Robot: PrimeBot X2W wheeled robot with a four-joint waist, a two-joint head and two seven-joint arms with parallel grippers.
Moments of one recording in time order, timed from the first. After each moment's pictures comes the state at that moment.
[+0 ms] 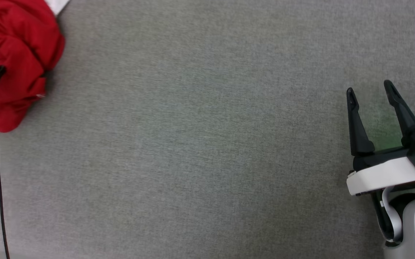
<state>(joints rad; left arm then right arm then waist) -0.85 0.81 -0.37 0.56 -0.94 -0.13 0.51 -0.23 -0.05 -0.04 -0.17 -0.04 0.13 0.00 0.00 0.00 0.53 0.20</state>
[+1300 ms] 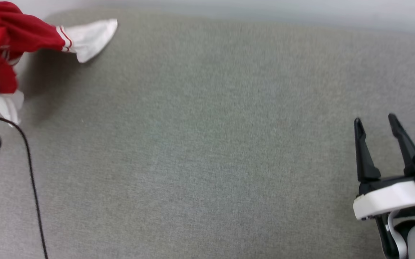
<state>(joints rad) -1.01 0.68 -0.52 0.94 -0.90 -0.10 -0.25 -0.12 -0.05 -0.09 -0.14 0.03 0.13 -0.03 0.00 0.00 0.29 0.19</state>
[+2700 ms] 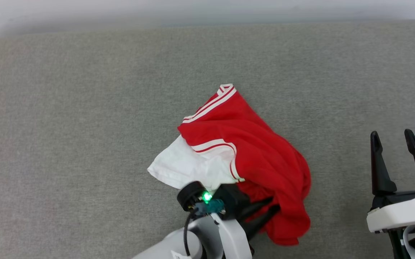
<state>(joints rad) -0.52 0.28 -1.02 0.17 -0.68 -0.10 -0.05 -0.02 -0.05 -0.14 -0.20 0.10 0.13 -0.02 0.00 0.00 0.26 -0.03</state>
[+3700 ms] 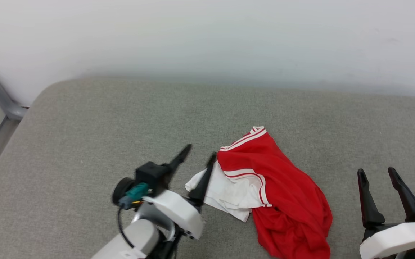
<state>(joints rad) -0.42 0.30 -0.80 0.21 -0.70 0.13 -0.26 0.09 -0.05 -0.12 -0.16 0.11 0.13 0.02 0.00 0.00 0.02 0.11</state>
